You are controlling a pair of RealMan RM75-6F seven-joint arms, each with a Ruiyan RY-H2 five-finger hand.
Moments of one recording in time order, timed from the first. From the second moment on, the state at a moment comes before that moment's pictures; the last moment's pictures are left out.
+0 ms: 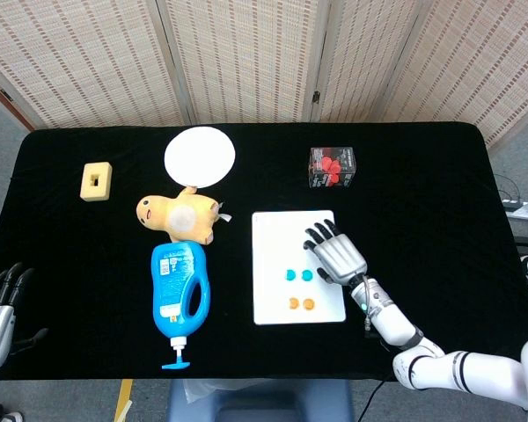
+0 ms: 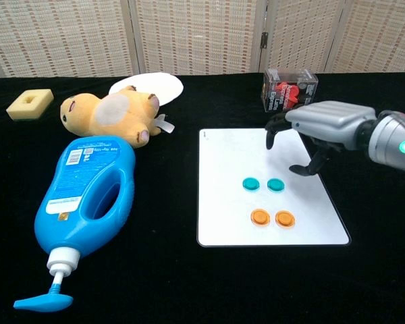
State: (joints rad) left arm -0.06 -1.15 -0.03 -1.56 1.48 1.49 0.08; right arm 0.75 -1.46 0.10 -1.53 -1.09 0.94 -0.45
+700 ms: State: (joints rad) left arm -0.08 -1.14 -0.05 -1.63 1.52 1.53 0.12; right arm 0.34 -1.12 0.00 -1.64 -1.37 1.40 -0.04
